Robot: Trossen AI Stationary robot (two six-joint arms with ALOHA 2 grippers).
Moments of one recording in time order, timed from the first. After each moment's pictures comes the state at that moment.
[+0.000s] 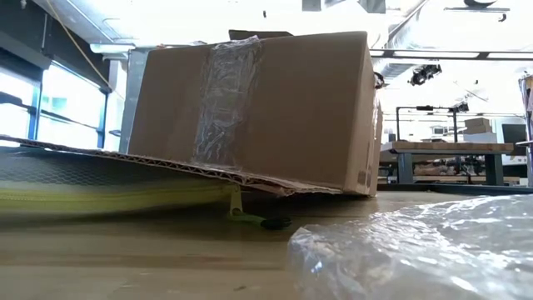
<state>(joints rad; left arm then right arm) -0.43 1.64 1.08 1.03 -0.09 0.23 0.77 1.64 1.16 0.64 1.05 -0.40</state>
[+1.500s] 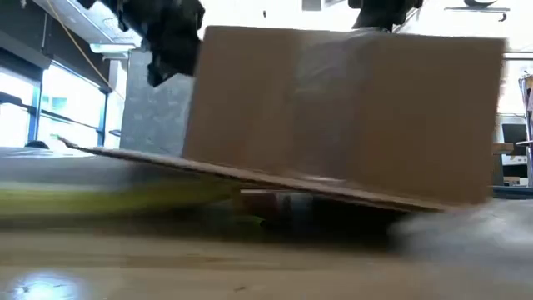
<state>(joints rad) -0.04 1.20 0.83 -0.27 -0.14 -0.57 -0.21 1.20 1.18 -0.73 -0.18 0.27</state>
